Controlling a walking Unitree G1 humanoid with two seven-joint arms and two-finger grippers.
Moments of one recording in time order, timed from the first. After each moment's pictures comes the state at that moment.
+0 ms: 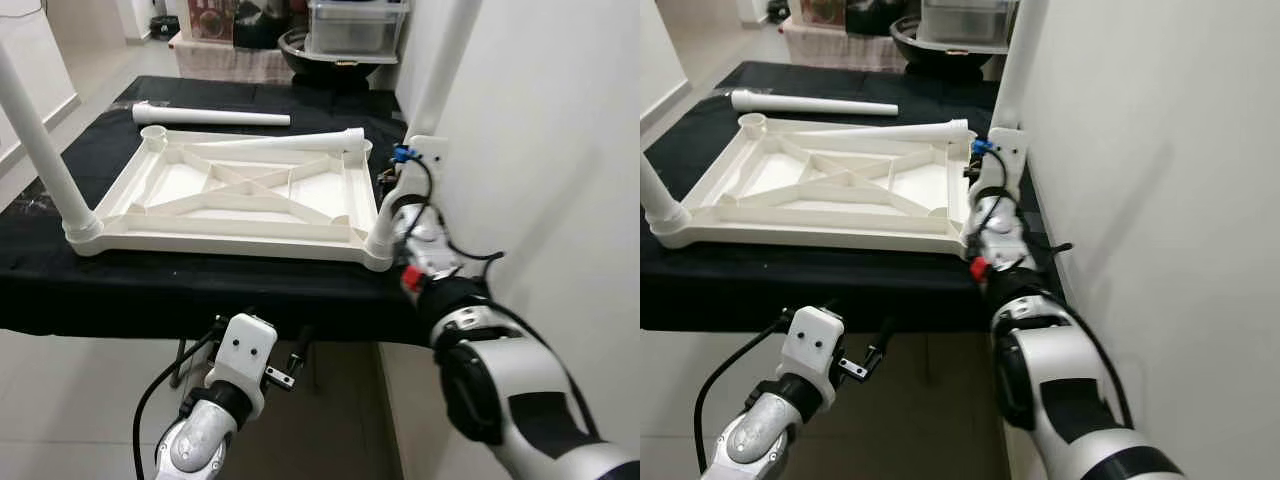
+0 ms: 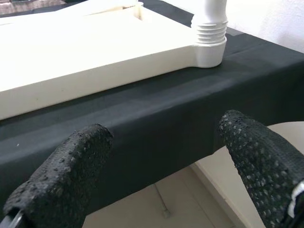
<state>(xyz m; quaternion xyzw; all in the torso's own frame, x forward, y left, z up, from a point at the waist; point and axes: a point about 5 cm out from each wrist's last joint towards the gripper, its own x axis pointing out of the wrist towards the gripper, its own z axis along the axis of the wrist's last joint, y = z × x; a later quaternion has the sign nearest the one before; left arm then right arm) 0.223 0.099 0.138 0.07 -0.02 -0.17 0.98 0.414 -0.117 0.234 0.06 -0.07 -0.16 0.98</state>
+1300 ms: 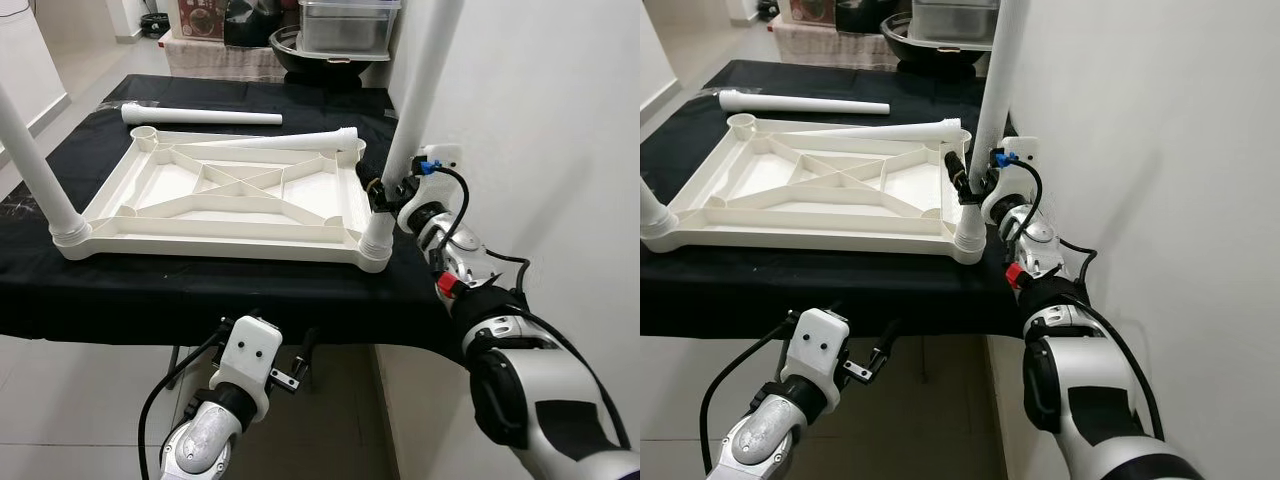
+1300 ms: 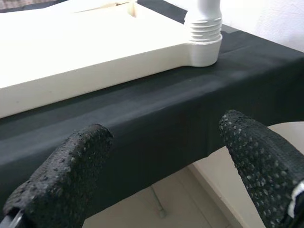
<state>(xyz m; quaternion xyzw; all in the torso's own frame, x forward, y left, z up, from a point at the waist) 0.223 0.097 0.136 0.07 -0.02 -0.17 0.98 0.411 -0.159 0.228 0.05 -0.08 0.19 0.98</state>
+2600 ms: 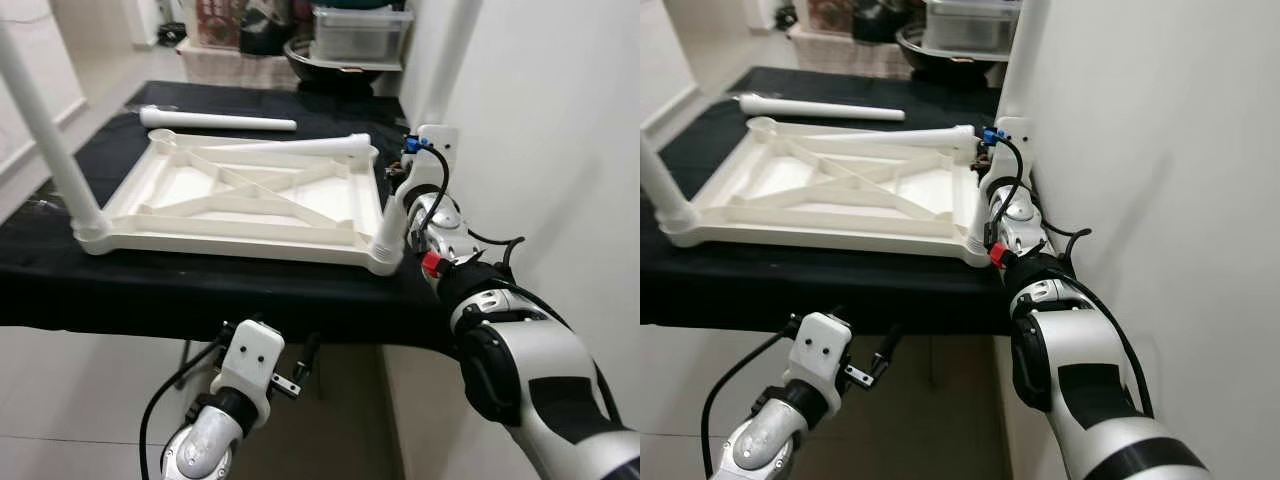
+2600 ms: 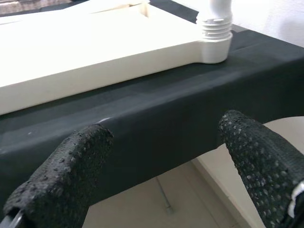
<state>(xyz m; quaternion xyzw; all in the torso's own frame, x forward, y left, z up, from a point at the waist) 0.221 0.096 0.135 0.08 -0.02 -0.18 0.98 0.422 -0.143 0.245 0.05 -0.06 -0.13 0.99</state>
